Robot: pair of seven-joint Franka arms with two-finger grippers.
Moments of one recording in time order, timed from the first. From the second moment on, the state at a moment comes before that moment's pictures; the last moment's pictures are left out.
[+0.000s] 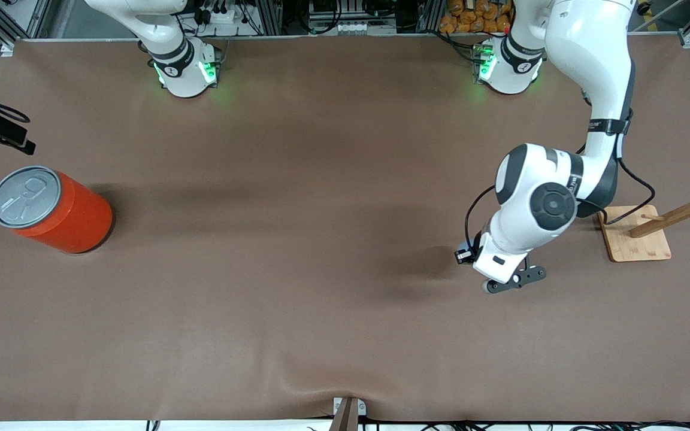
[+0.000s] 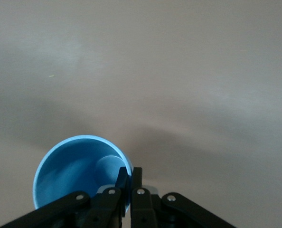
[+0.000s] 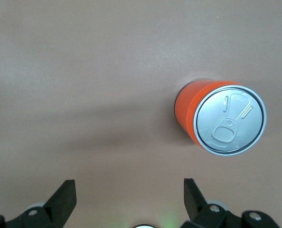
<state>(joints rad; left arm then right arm) -0.45 0.51 0.11 -1.62 -0.05 2.13 -0.62 -0.04 0.00 -0.06 -1.51 0.02 1.44 0.00</state>
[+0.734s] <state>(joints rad) -0.39 0.49 0.12 -1.83 0.29 2.35 -0.89 -0.04 0.00 -0.06 -1.51 0.02 1.45 0.00</state>
